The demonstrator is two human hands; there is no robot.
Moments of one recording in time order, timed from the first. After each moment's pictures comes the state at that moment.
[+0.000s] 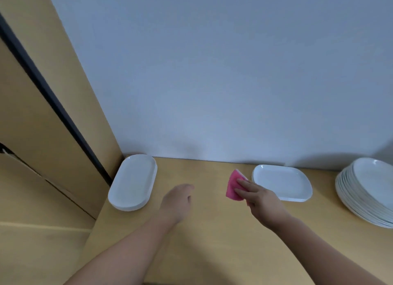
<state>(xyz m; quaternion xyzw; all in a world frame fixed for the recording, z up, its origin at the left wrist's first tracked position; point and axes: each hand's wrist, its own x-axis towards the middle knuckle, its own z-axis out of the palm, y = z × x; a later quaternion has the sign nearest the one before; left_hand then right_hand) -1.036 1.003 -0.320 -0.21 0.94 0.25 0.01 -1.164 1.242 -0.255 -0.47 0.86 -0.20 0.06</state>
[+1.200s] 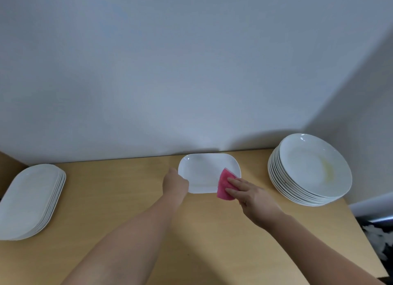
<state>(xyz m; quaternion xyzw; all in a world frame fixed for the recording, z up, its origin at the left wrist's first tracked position) -1.255 1.186 -0.348 -0.45 0.79 0.42 0.04 -1.300 1.424 -0.295 -0.43 0.88 -0.17 0.10</state>
